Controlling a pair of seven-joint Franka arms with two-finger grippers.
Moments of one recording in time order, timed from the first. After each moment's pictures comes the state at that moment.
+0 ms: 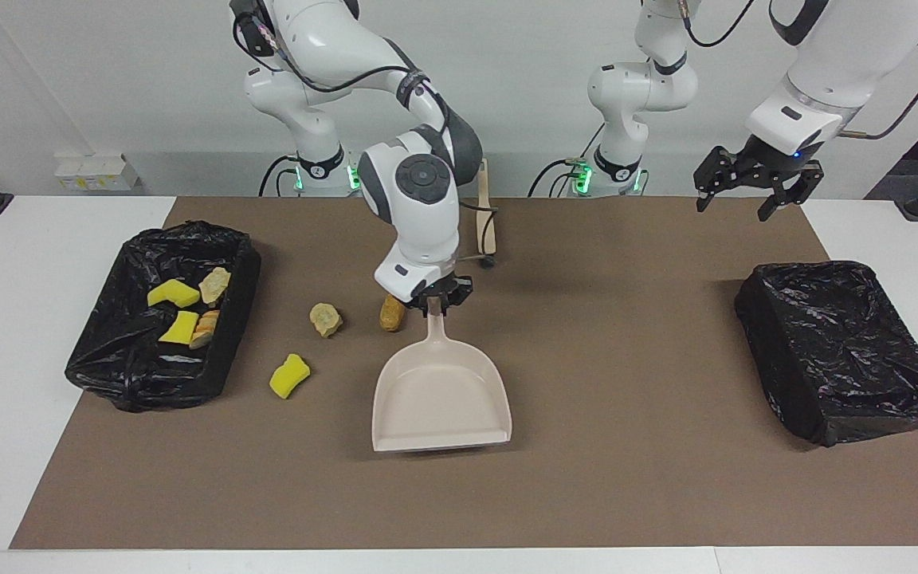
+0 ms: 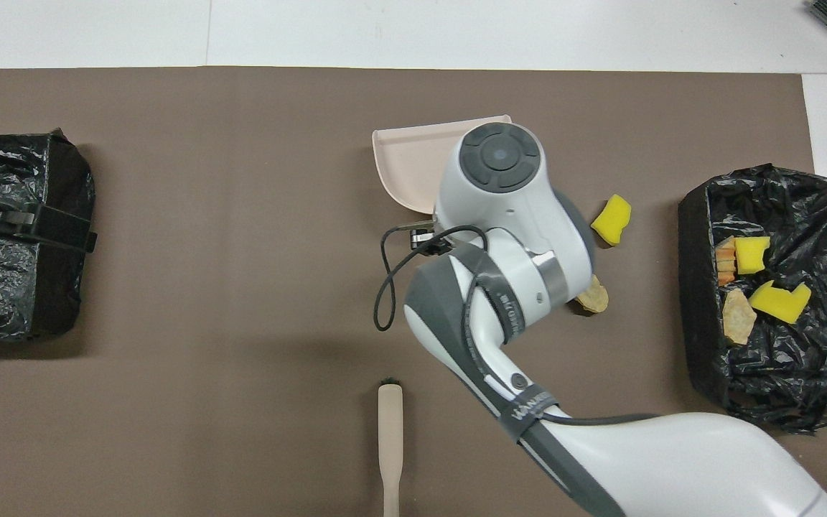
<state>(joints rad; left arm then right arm) -0.07 0.04 -0.04 -1.46 -0.05 1.48 0.09 0.42 0.50 0.13 -1.47 -0.02 1.94 0.53</state>
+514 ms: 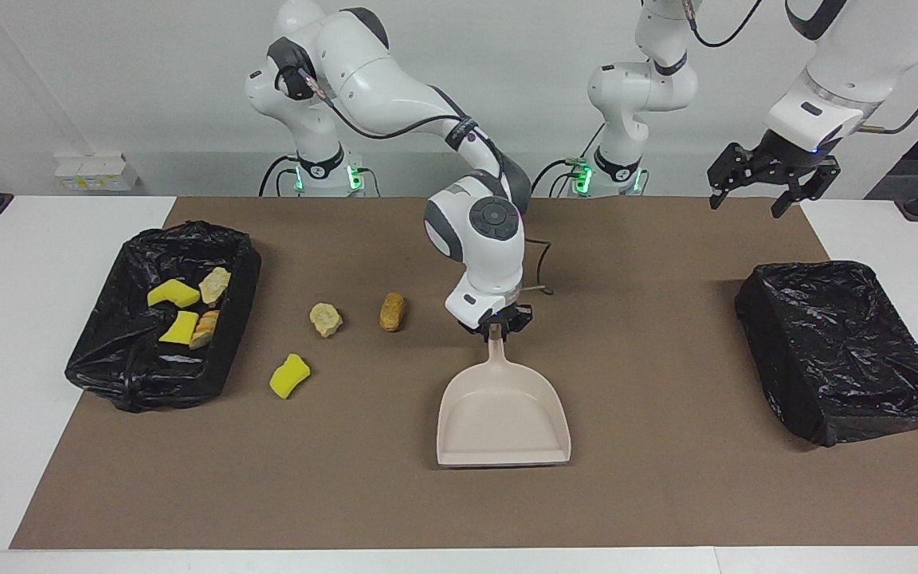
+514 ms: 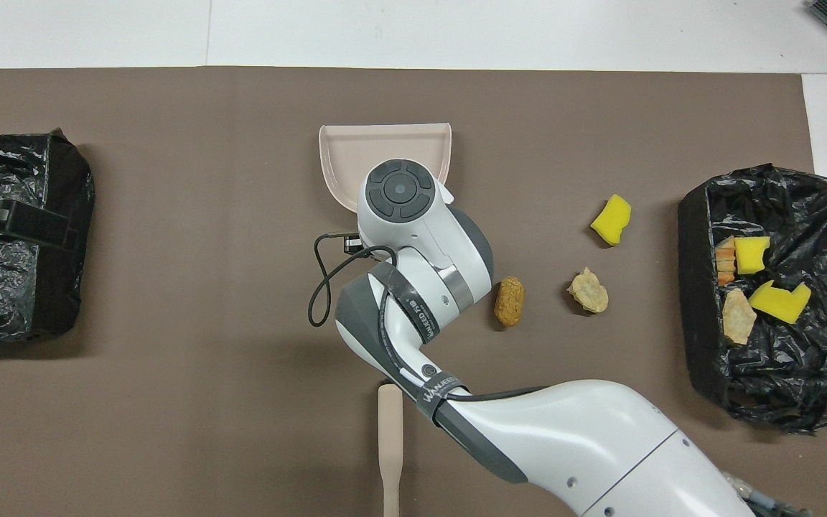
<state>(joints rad) -0.07 0.03 -0.01 -1.45 -0.05 1.46 0.11 0.51 0.66 0.13 -1.36 -0.02 2.05 0.62</state>
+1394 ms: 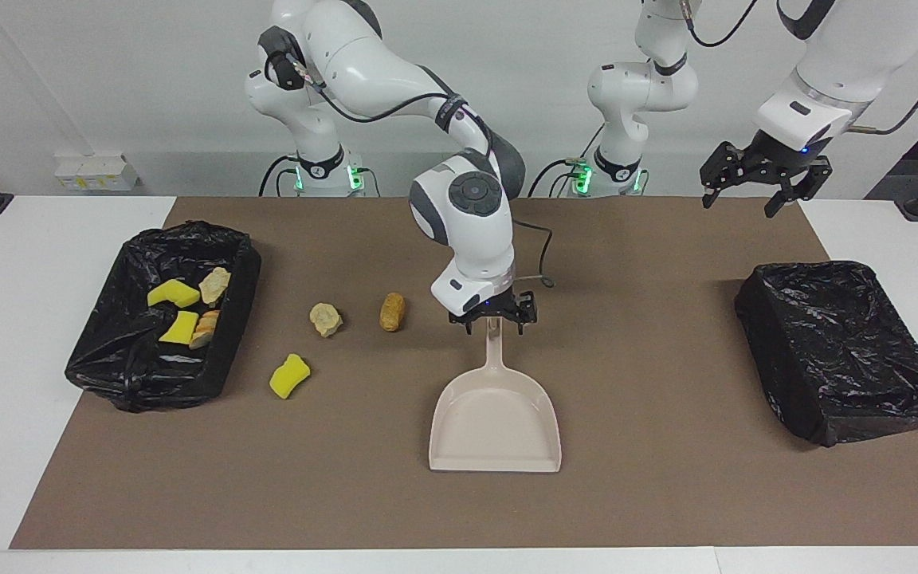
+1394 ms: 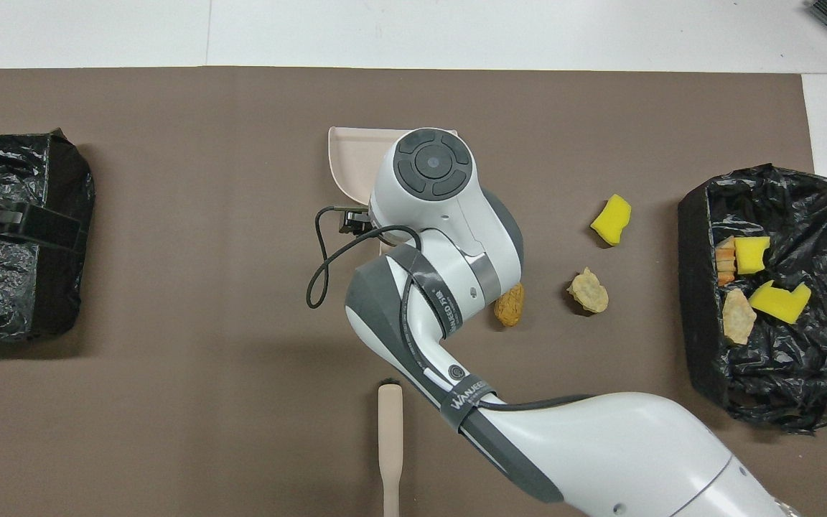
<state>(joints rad) -0.10 0.03 -0.01 -1.45 -0.05 1.46 0.11 0.48 0.58 0.12 -1.34 0.04 2.00 0.67</state>
